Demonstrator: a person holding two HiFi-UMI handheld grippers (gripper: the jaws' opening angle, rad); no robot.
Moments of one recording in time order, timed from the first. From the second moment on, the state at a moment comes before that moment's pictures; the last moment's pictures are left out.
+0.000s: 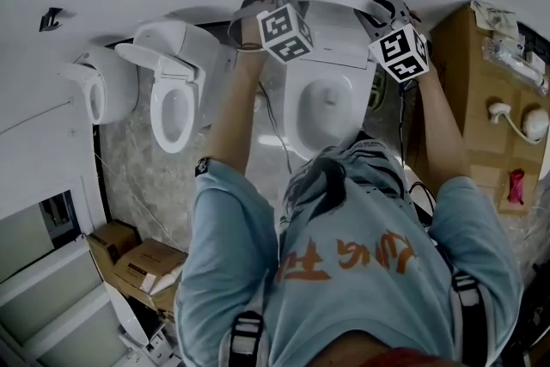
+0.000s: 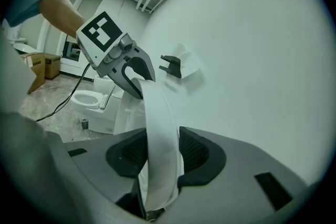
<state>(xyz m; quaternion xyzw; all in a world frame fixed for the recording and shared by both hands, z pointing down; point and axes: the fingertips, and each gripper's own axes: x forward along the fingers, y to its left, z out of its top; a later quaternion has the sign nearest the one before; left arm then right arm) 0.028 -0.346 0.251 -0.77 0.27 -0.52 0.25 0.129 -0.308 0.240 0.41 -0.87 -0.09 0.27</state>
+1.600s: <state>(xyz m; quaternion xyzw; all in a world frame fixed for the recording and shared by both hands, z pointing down) -0.070 0.013 0.411 -0.80 0.15 -0.53 0.24 0.021 0.027 0.422 0.21 -0.85 -0.10 0.48</state>
